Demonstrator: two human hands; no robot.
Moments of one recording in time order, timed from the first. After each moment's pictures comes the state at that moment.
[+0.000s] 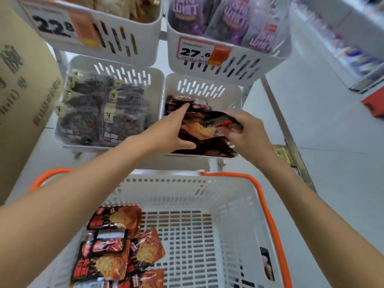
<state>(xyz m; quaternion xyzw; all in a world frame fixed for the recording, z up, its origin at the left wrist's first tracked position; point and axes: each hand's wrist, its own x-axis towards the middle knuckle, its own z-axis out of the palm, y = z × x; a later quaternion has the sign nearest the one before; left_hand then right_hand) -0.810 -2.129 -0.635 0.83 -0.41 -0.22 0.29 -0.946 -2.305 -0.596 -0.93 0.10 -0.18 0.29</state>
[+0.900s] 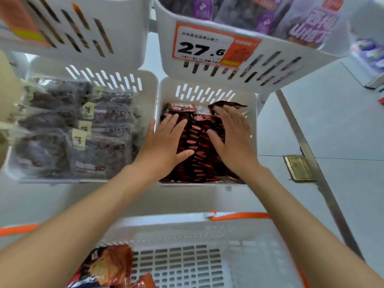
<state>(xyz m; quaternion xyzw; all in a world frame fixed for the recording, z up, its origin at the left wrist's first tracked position) -0.765 -2.163 -0.705 0.89 -0.41 -0.07 0.16 -0.857 -2.344 -0.694 -0.96 0.14 -0.17 0.16</state>
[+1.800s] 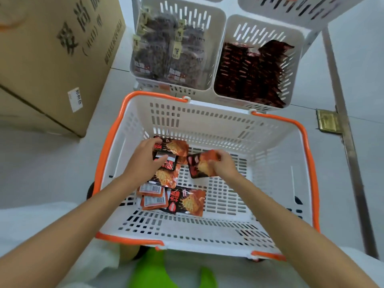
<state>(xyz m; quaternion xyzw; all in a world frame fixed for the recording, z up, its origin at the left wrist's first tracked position) -0.965 -1.887 -0.735 0.90 -0.11 -0.23 0.35 -1.039 -2.122 -0.767 -0.74 0.36 0.15 0.54</state>
